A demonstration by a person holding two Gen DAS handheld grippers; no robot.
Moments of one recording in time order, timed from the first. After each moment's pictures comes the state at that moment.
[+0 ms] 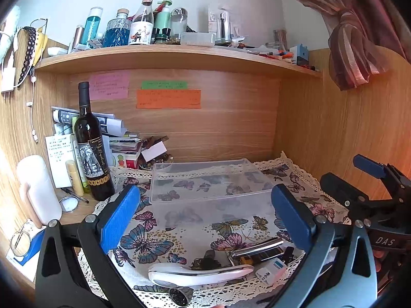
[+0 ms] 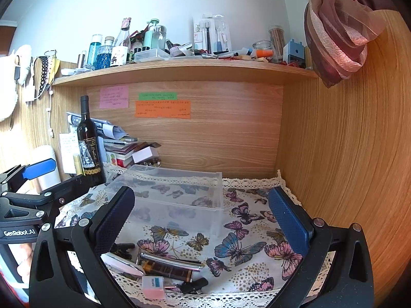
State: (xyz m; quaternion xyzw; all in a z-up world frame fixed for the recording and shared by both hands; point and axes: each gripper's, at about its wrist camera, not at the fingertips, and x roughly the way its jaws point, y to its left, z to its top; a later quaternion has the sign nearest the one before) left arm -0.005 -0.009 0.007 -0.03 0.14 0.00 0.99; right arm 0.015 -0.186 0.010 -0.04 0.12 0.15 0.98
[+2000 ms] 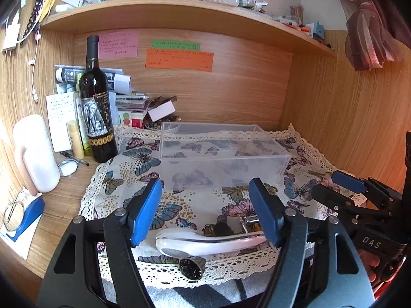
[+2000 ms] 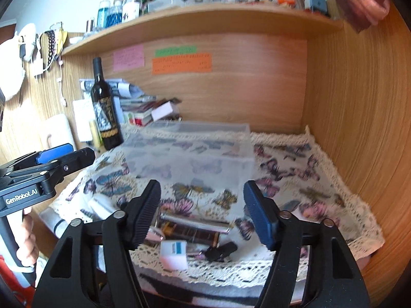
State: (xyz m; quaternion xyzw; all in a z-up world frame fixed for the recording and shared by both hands) left arm 0.001 0.015 -0.034 -0.06 0.23 0.00 0.97; right arm 0.034 -0.174 -0.045 -0.04 0.25 0.22 0.94
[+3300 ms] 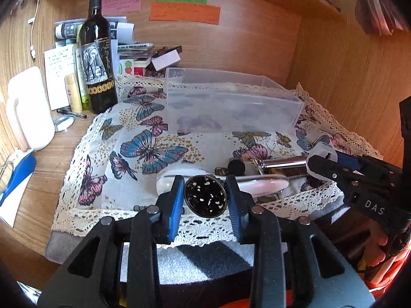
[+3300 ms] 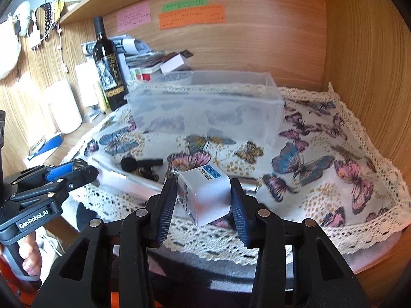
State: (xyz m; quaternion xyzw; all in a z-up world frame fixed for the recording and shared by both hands) left arm -0.004 0.019 -0.086 -0.06 0.31 0.00 0.95; right arm 0.048 -0.161 -0.077 -0.05 0.31 0.23 0.92
